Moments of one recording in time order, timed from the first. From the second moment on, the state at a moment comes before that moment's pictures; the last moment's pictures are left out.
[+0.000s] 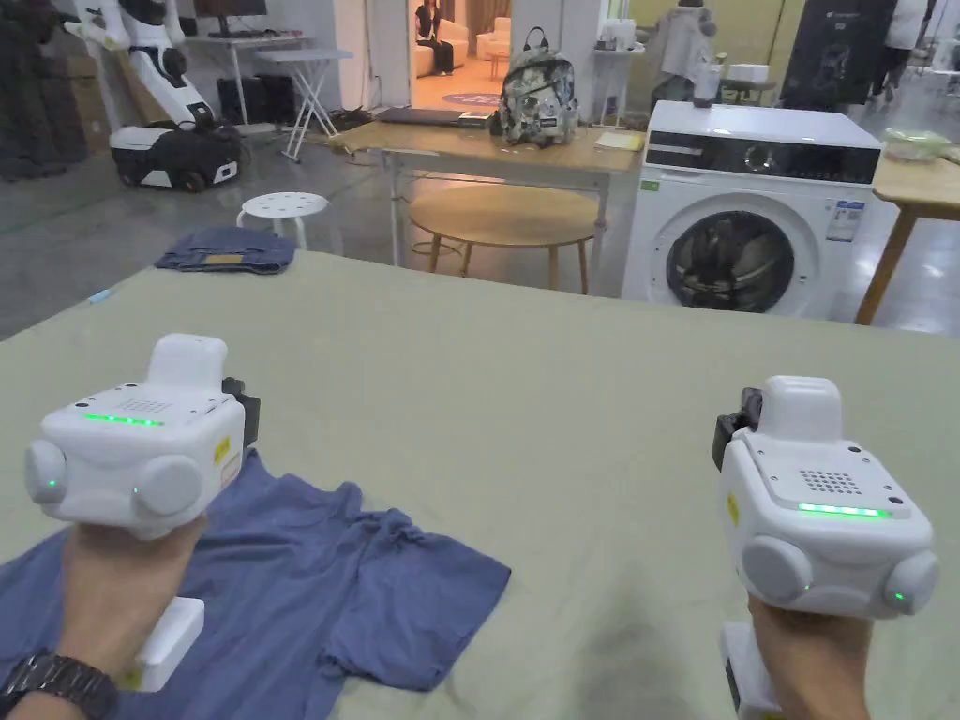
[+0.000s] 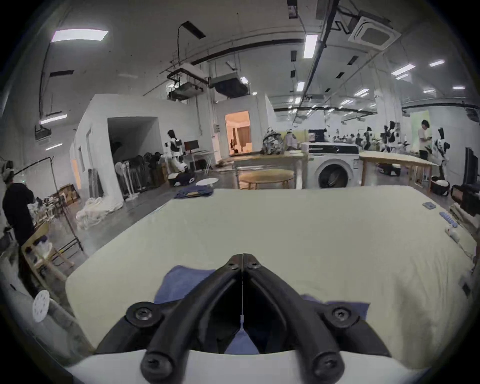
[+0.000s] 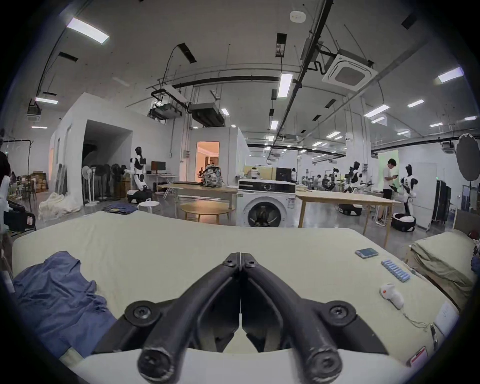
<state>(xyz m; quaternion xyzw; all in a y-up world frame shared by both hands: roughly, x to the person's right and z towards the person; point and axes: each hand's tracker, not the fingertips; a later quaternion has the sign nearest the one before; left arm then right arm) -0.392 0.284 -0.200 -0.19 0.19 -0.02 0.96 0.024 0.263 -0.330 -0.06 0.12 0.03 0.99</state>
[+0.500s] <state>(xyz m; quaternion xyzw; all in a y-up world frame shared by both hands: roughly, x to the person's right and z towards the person) -0.499 0.197 -0.218 -0.48 0.11 0.13 0.86 -0.020 0.235 -0.333 -0.10 0.17 0.04 0.98</state>
